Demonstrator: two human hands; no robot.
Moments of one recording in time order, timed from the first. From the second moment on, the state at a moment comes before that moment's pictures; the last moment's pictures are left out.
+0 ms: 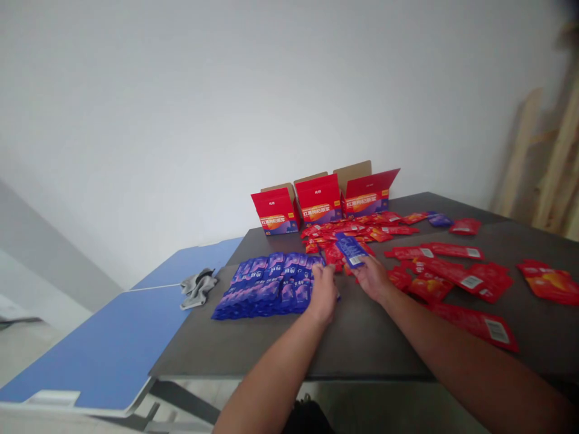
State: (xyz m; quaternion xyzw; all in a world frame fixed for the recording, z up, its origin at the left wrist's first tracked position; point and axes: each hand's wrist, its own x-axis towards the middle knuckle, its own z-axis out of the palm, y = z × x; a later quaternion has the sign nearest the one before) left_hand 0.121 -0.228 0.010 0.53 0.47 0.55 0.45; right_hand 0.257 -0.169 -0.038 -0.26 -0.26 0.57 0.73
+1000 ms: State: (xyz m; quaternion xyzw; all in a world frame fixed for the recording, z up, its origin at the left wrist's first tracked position) left_hand -0.080 -0.151 0.056 0.65 0.76 -0.06 0.05; right_hand 0.250 -0.169 -0.041 -0.28 -0.30 0.57 0.71
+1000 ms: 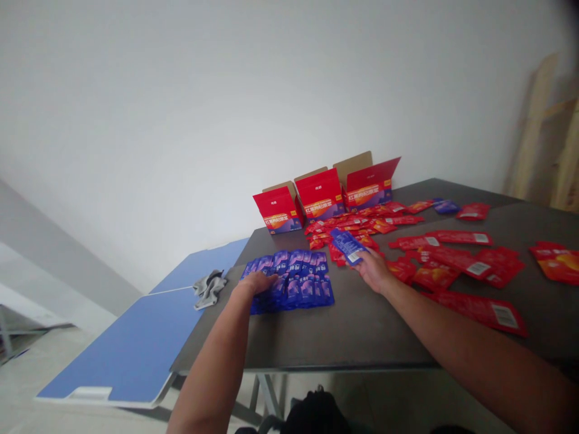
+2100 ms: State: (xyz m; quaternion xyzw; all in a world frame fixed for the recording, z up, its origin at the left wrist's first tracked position) left_hand 0.074 -0.190 0.045 0.86 0.47 0.17 0.15; right_hand 0.245 -0.182 -0.043 -0.24 -0.41 0.66 0.58
